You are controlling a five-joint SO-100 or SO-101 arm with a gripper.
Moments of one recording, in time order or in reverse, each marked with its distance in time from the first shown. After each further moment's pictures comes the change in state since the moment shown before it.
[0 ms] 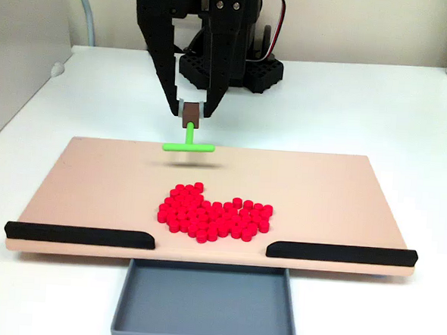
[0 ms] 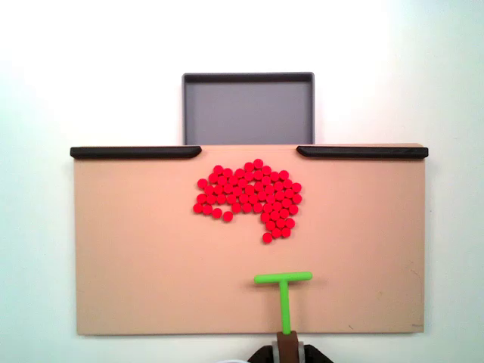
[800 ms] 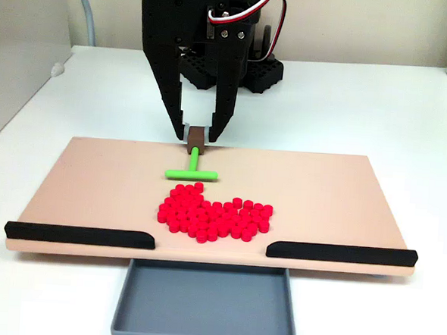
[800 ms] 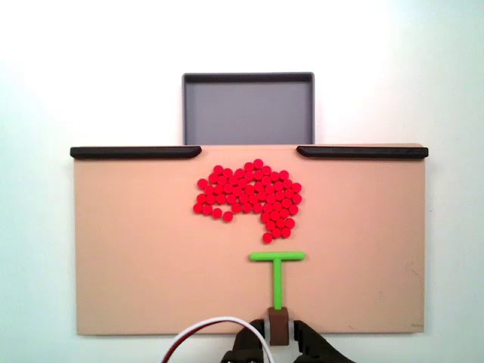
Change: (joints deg) arm -1.8 -6.3 0.8 -7.6 5.4
